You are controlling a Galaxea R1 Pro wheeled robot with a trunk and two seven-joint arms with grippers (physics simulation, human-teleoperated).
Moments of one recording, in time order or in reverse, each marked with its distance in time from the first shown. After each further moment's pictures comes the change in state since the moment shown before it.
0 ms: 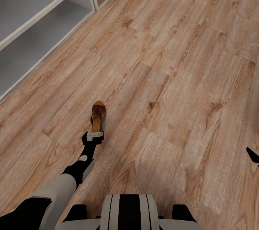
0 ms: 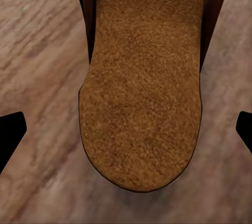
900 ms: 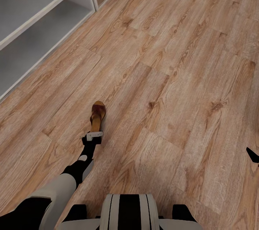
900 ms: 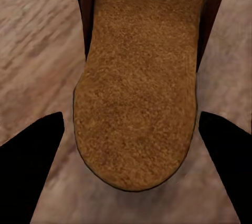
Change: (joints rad) left arm -0.002 0.001 0.001 0.000 0.001 0.003 0.000; right arm 0.000 0.000 0.000 0.001 0.000 0.000 0.000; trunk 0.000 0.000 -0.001
